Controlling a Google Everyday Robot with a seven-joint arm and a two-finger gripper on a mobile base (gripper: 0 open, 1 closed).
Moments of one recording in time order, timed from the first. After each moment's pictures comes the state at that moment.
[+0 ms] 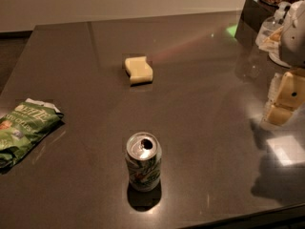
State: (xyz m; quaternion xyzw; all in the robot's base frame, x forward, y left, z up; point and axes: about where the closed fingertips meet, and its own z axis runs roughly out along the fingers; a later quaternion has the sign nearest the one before) arm 0.438 -0.217 0.976 -0.60 0.78 -0.03 0.16
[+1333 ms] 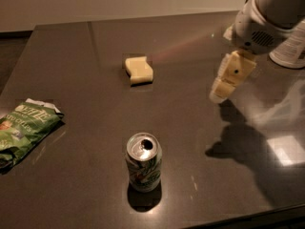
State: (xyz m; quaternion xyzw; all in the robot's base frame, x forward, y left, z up) arm 0.509 -0.159 0.968 -0.58 0.79 0.01 0.22
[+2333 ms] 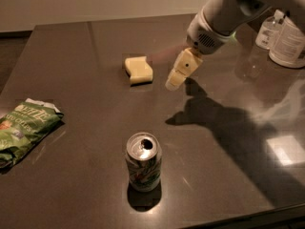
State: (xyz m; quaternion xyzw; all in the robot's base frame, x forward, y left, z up) arm 0.590 -0.078 0.928 -0.56 0.79 0.08 0.26
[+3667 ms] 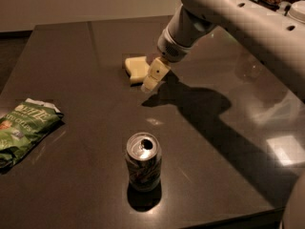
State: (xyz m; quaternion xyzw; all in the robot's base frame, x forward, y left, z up) arm 0.647 -0.017 0.868 -0.57 0.78 0.10 0.25
